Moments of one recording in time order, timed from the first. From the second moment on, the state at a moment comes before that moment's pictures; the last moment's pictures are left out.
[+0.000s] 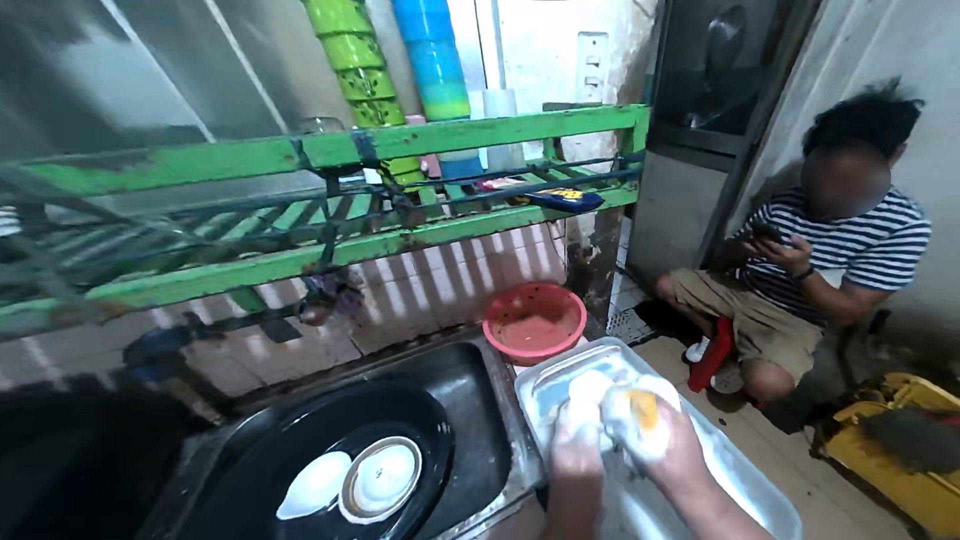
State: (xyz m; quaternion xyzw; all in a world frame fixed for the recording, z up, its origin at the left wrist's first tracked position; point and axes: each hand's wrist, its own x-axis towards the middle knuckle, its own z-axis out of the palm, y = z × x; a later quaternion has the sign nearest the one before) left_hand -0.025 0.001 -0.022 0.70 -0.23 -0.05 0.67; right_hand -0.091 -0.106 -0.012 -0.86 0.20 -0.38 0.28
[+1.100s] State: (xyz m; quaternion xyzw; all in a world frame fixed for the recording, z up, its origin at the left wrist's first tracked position) left_hand 0.010 0.030 0.008 0.57 -0.30 -0.41 0.64; right_hand -0.079 -0.107 0.057 -0.92 0.21 -0.10 0.33
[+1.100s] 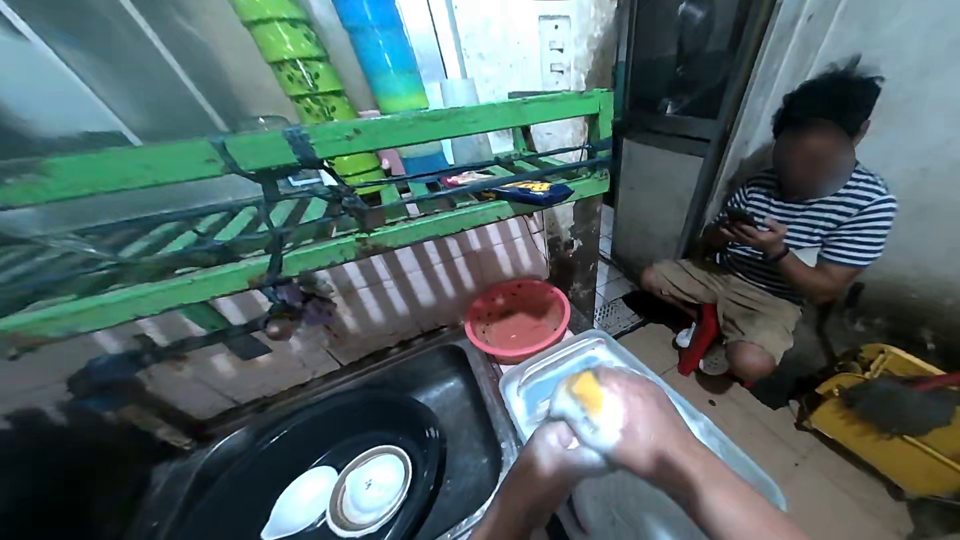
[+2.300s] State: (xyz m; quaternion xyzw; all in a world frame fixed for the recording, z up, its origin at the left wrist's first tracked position) left_hand 0.000 -0.021 -0.028 0.34 0.06 -0.44 0.83; right_hand -0.103 -0.111 -0.003 -0.74 0.27 -0.32 0.52
